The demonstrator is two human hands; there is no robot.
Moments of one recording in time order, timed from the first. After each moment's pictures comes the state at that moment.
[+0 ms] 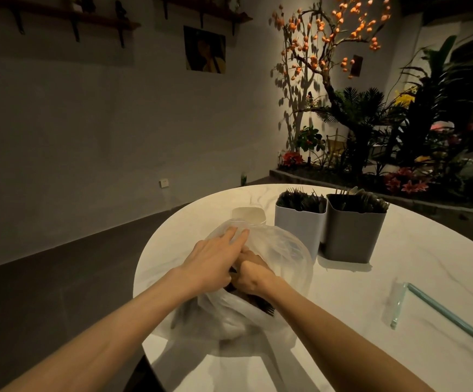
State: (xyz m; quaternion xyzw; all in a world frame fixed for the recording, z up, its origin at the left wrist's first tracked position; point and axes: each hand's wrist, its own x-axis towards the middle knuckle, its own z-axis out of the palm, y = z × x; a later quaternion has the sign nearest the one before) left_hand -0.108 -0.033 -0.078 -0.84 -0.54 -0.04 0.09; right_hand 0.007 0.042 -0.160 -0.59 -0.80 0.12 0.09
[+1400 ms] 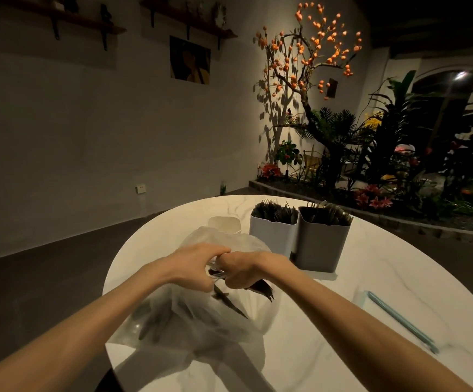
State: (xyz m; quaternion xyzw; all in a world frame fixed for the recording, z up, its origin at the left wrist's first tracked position) left_hand -0.106 -0.027 -0.058 -0.84 -0.51 -0.07 -0.16; right_hand 0.044 -0.006 -0.059 -0.52 -0.83 0.14 -0.12
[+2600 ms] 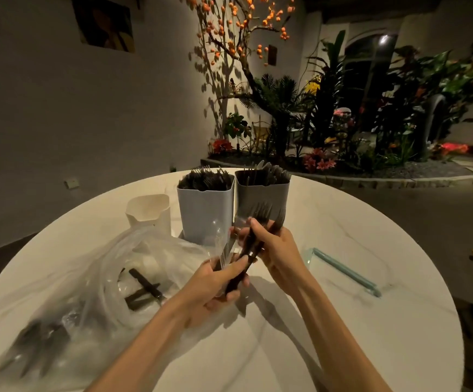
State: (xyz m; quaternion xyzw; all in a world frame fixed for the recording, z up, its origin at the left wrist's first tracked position) left_hand 0.052 -0.019 -0.168 -0.56 -0.32 -0.31 -0.70; right_hand 0.214 -0.035 -0.133 -0.42 -0.45 0.48 0.63
